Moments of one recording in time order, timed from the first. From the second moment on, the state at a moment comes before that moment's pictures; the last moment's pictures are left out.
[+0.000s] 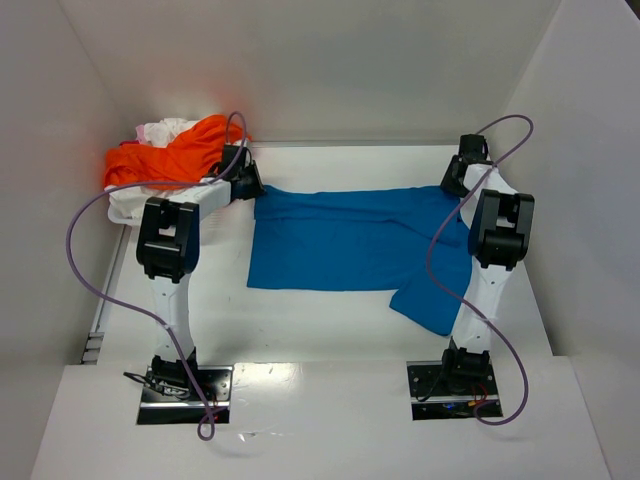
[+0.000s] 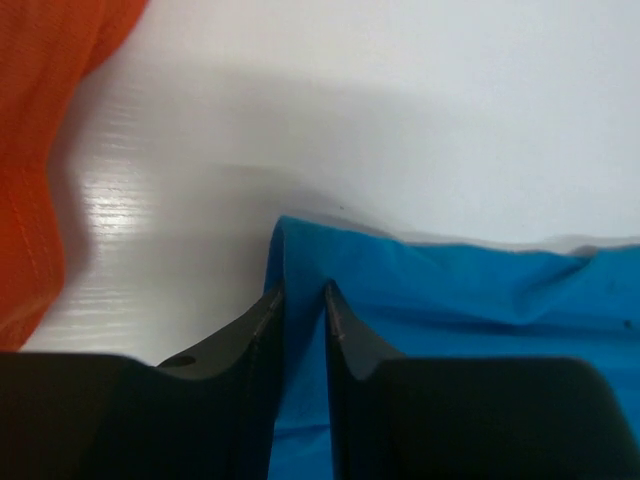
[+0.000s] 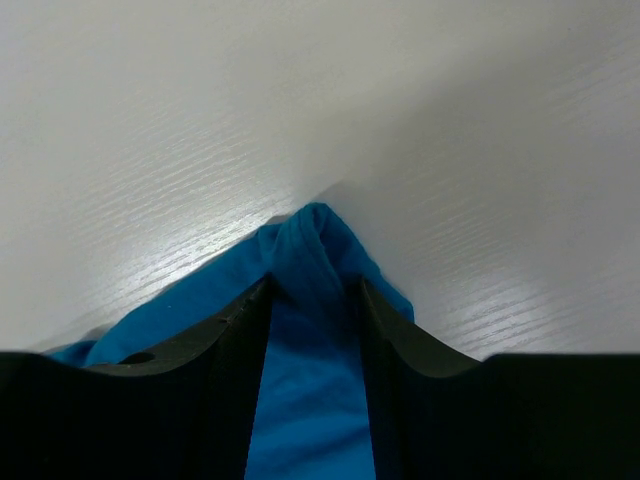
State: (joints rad) left arm -0.15 2.17 1.57 -0.15 0.09 -0.43; right arm -0.17 2.25 1.74 -0.37 0.12 0.27
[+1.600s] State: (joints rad) left arm -0.14 2.22 1.59 -0.07 0.10 -0.50; right arm -0.23 2.31 1.86 -0.38 0.07 0.29
